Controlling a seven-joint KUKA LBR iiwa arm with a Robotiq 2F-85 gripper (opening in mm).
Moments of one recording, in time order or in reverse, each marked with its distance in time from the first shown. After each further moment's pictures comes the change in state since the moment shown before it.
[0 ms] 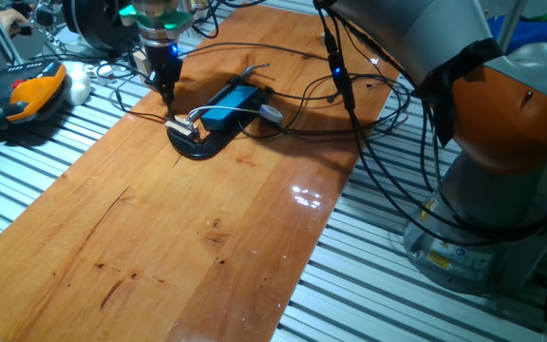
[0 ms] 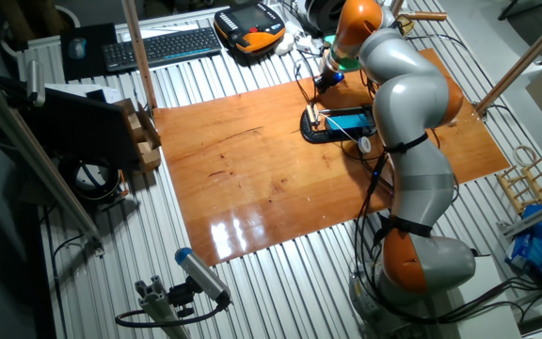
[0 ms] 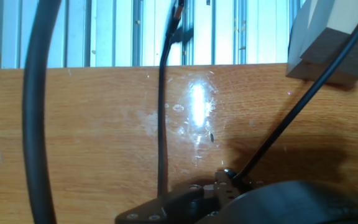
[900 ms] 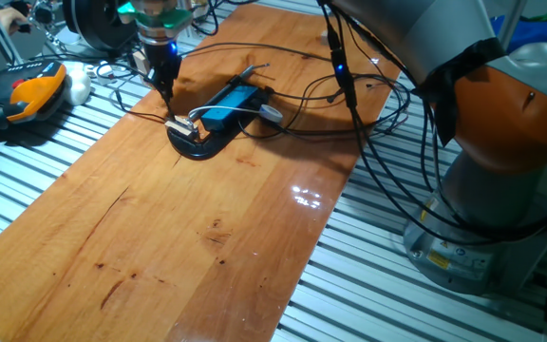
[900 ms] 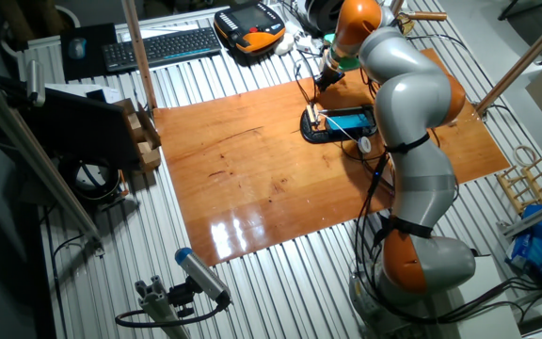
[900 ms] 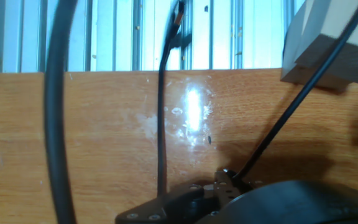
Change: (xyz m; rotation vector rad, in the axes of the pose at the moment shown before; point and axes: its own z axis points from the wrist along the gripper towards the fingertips) arm -0.004 0.000 -0.017 0.036 -0.021 0.001
